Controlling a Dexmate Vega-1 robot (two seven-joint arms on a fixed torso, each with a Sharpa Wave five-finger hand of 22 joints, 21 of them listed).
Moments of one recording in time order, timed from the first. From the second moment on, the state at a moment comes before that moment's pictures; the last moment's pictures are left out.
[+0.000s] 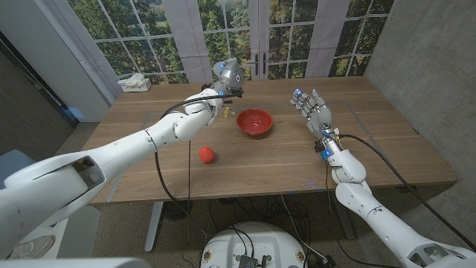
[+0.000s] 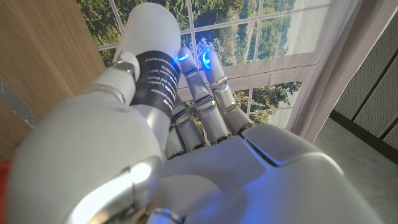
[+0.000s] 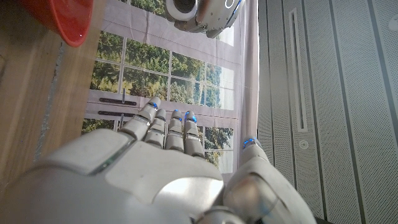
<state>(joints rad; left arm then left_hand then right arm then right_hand) 0.35 0.68 1.00 -1.65 2.07 0.25 -0.24 0.91 -0.03 0.57 -0.16 0.17 0.81 -0.15 0.34 0.21 0.92 -0.21 0.19 0.20 0.98 -0.14 0.24 0.36 0.48 -0.05 1.42 0.18 -0.95 -0.42 -0.36 -1.26 0.75 0.75 0.39 0.14 0.13 0.35 -0.06 0.18 0.27 0.08 0.19 0.18 0.21 0.08 0.20 0.19 0.08 0.06 0.22 0.29 0.23 0.05 0.20 0.17</state>
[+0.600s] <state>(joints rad) 0.44 0.62 0.93 -1.63 1.97 0.46 -0.18 0.90 -0.01 0.57 -0.16 0.17 0.82 -0.15 0.33 0.20 0.93 -0.21 0.19 0.20 0.96 -0.14 0.24 0.34 0.48 -0.05 1.41 0.18 -0.95 -0.44 -0.37 -1.31 0.71 0.71 0.34 0.14 0.13 0.35 -0.06 0.18 0.27 0.08 0.19 0.18 0.21 0.07 0.20 0.19 0.08 0.06 0.22 0.29 0.23 0.05 0.20 0.17</state>
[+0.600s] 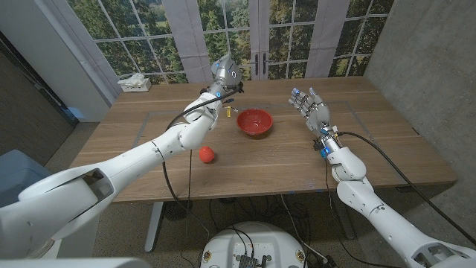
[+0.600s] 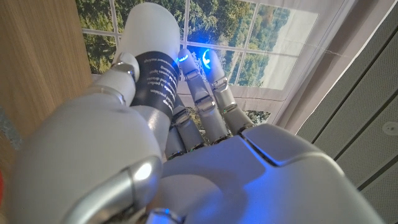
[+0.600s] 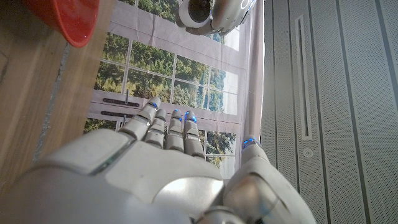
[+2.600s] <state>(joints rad) 0.84 0.50 0.60 -2.14 1.33 0.84 -0.41 0.88 0.00 0.56 -0.16 0.17 0.82 -0.12 0.28 0.19 0.95 -0.20 0.20 0.20 1.00 -0.15 0.24 0.28 0.53 -0.05 1.37 0.18 -0.93 -0.49 -0.42 -1.41 0.60 0.60 0.22 0.14 0.13 0.35 -0.08 0.18 0.27 0.07 0.19 0.18 0.21 0.07 0.20 0.19 0.08 0.06 0.22 0.29 0.23 0.06 0.20 0.17</state>
